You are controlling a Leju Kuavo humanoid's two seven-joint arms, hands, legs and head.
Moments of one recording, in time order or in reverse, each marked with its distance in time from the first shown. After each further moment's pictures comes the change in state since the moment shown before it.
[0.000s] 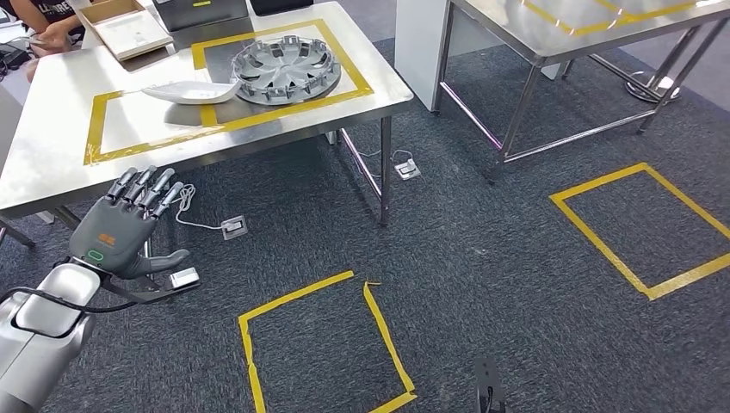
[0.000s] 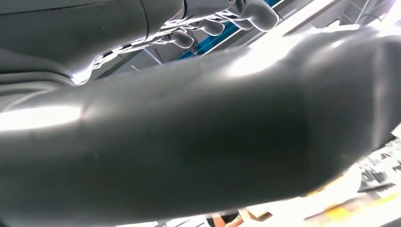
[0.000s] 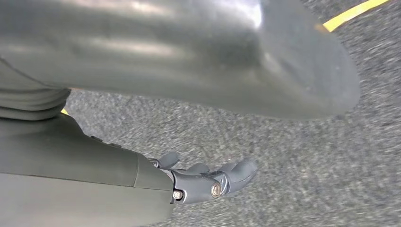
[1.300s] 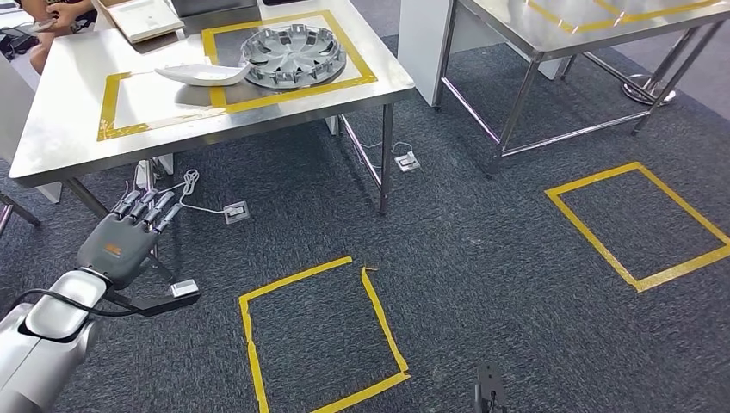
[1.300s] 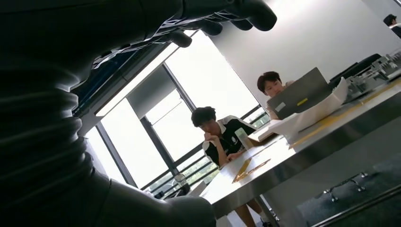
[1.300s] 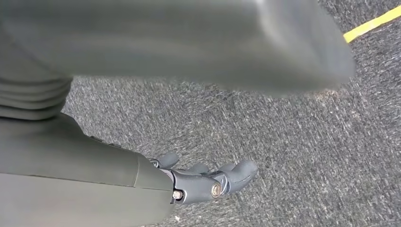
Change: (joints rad) left arm 0.009 -0.033 0.042 0.113 0.025 -0.144 -0.057; right arm 0.002 -0.001 -0.033 0.001 -0.054 0.092 -0.052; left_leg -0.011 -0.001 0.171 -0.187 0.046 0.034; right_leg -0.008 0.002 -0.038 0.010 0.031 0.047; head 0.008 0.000
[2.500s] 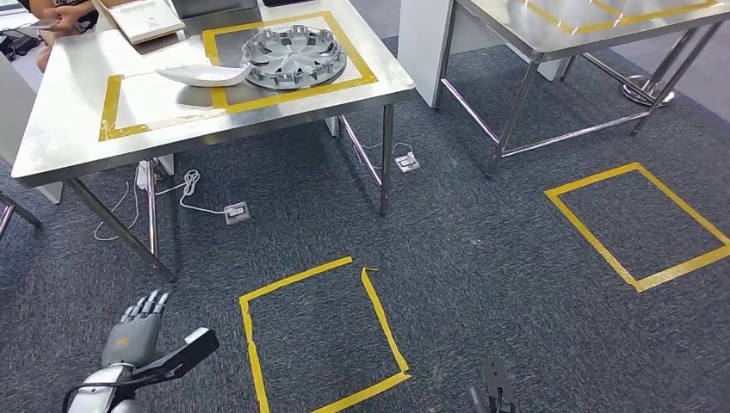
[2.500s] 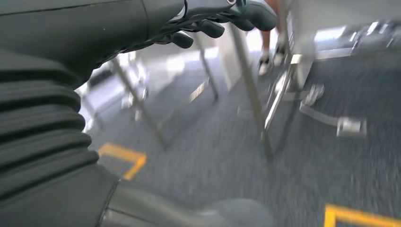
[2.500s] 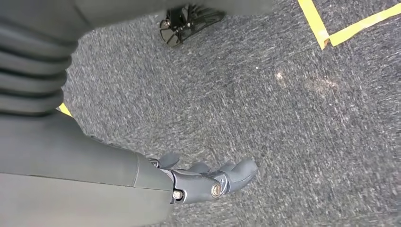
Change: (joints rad) left arm 0.379 -0.022 0.228 -0.029 0.491 -0.171 0.088; right arm 0.072 -0.055 0.354 -0.048 -0.252 -0.014 0.074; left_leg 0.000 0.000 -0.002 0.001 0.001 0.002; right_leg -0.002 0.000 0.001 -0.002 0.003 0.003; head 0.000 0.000
